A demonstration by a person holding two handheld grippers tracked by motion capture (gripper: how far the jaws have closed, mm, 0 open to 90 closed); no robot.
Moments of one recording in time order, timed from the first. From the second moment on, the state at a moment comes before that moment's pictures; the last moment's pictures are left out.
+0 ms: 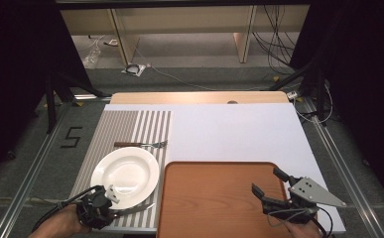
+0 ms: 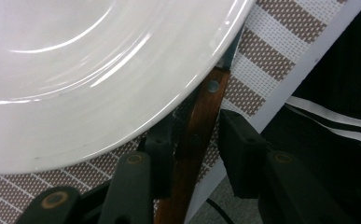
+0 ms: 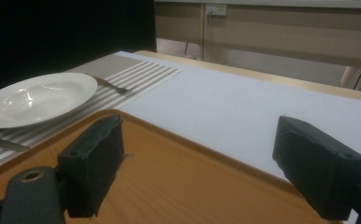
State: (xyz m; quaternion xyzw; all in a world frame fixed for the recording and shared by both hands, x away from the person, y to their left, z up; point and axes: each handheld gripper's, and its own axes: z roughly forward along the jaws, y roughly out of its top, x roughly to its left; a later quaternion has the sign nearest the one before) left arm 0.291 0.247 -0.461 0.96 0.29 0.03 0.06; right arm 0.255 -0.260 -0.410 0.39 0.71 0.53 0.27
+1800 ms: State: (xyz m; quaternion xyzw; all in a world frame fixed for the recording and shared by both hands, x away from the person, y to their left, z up) left arm 0.292 0.167 -0.414 0.96 0.23 0.05 0.18; right arm 0.255 -0.257 -0.410 0.38 0.71 0.53 0.26
